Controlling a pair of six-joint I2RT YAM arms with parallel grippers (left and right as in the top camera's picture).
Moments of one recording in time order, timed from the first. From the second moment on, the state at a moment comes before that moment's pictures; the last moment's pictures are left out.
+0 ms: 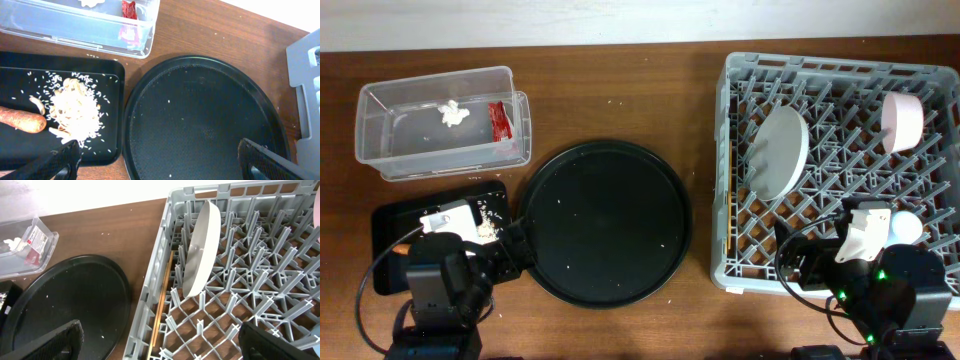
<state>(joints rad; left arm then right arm) 0.02 0.64 0.79 -0.83 0.03 -0.29 0.03 0.53 0.88 -0.89 -0.16 0.16</state>
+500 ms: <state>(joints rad) 0.02 0.64 0.79 -0.83 0.03 -0.29 0.03 0.53 0.88 -0.89 -0.16 0.16</state>
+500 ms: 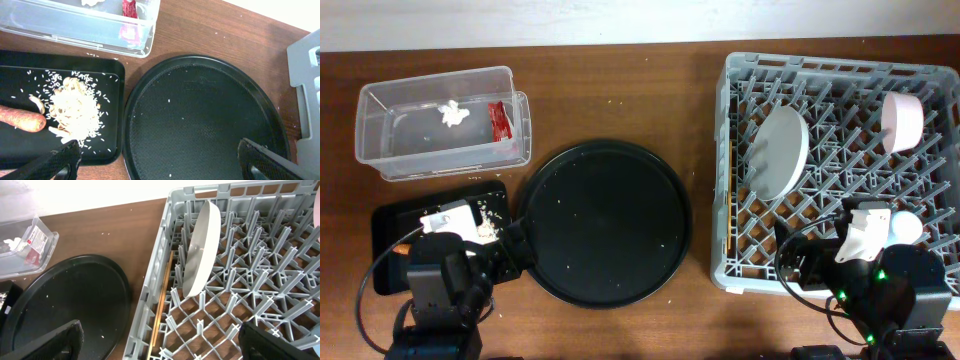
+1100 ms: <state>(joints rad) 0.02 0.64 0.78 -0.83 0.03 -0.29 0.02 0.01 0.01 0.01 -0.01 0.08</state>
